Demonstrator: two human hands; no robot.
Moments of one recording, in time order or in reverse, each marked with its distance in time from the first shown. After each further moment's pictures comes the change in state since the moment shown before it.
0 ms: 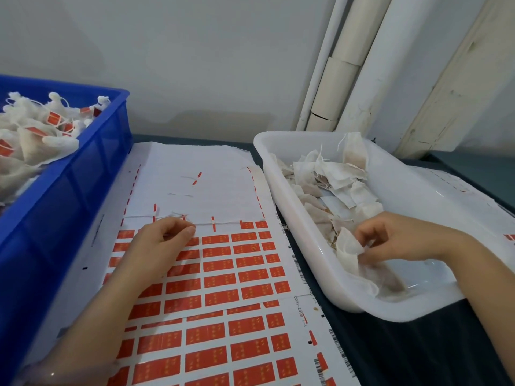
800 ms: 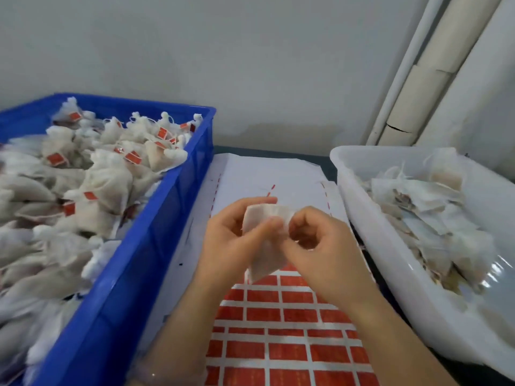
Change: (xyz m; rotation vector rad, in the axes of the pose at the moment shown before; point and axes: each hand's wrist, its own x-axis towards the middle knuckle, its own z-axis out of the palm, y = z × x) left_hand -0.033 0.039 -0.036 -0.621 0.088 0.327; right_hand 0.067 -0.162 0.145 0.287 0.559 -0.423
